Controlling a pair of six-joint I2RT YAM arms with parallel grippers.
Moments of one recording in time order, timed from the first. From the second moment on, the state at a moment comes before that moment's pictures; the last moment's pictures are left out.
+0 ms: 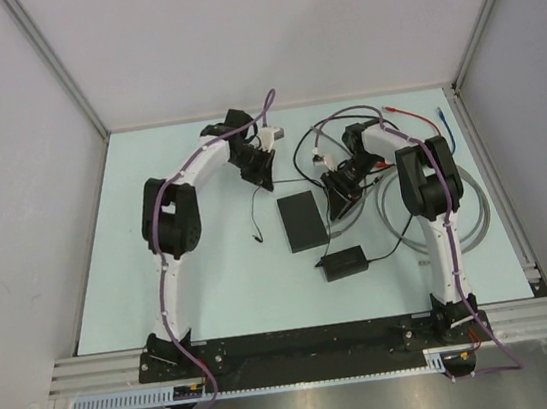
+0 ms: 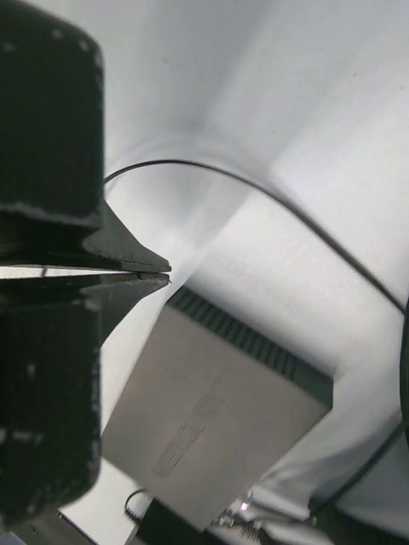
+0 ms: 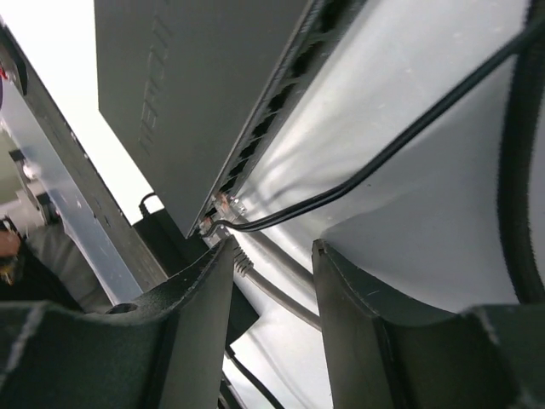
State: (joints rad) left arm -0.39 2.32 1.98 -0.88 0.52 0.23; right arm 0.26 2.29 1.73 -1.15 -0.78 -0.50
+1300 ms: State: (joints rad) left arm -0.42 2.25 1.77 -0.83 0.75 0.17; right arm 0.30 2.37 1.81 -1.27 -0.86 -0.69
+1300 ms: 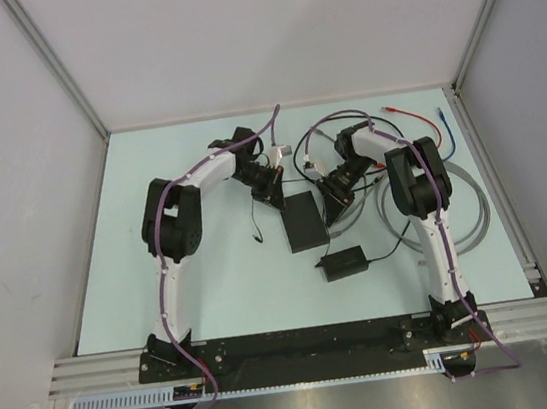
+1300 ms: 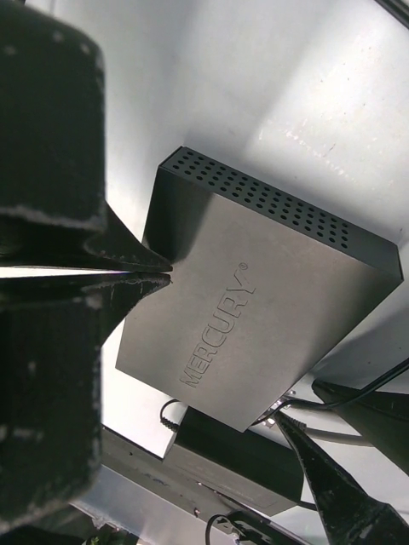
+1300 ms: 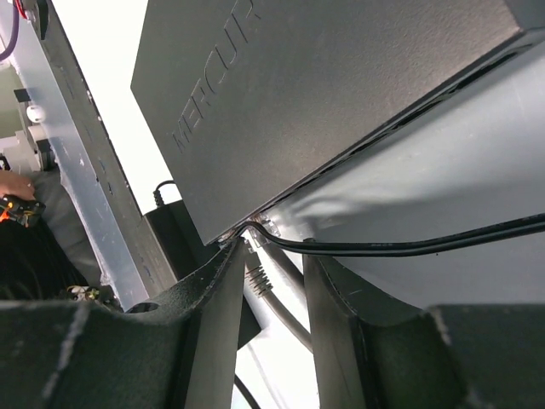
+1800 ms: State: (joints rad) left arm -0.43 2.25 1.77 -0.82 0.74 0.16; right arm 0.31 2.38 1.81 -1.28 -0.86 -0.69
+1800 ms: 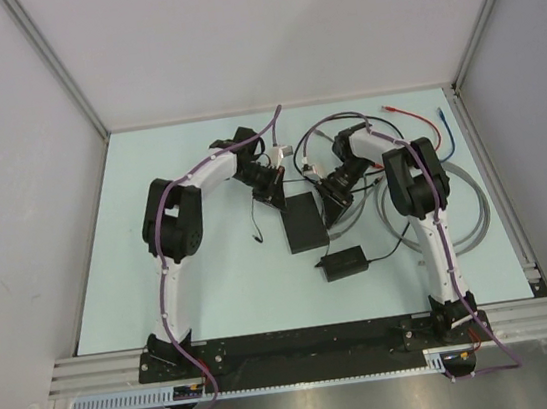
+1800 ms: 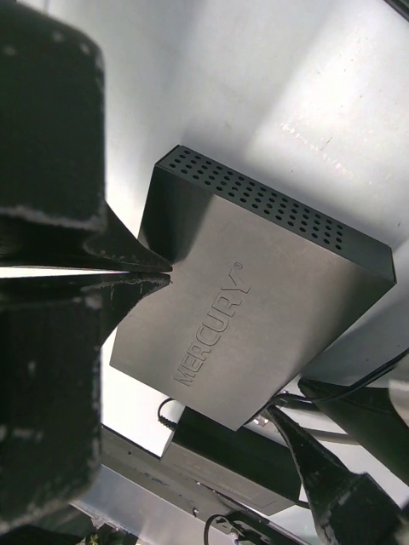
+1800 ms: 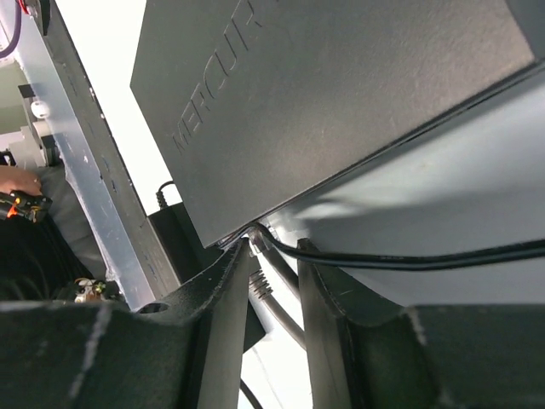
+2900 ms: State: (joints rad) left arm -0.43 2.25 1.77 -0.82 0.73 0.15; right arm 0.34 2.39 1.86 -1.32 -0.77 -0.65
